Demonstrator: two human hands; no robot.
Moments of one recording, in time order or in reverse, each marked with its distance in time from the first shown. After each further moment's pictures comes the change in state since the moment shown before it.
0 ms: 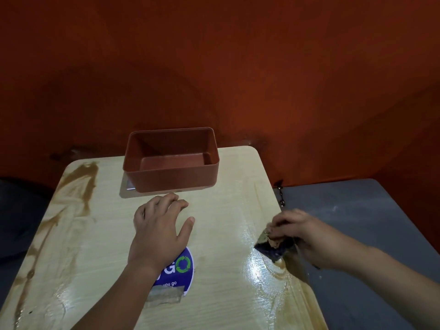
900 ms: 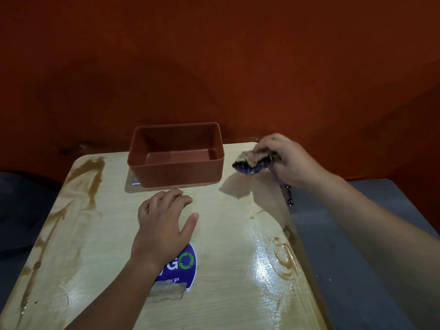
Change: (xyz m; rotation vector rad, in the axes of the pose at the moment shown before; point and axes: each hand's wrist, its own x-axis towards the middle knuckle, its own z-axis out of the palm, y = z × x) left_hand -0.001 -0.001 0.003 -0.011 0.030 0.003; right_hand 0.127 0.000 -0.065 0.105 0.360 0.045
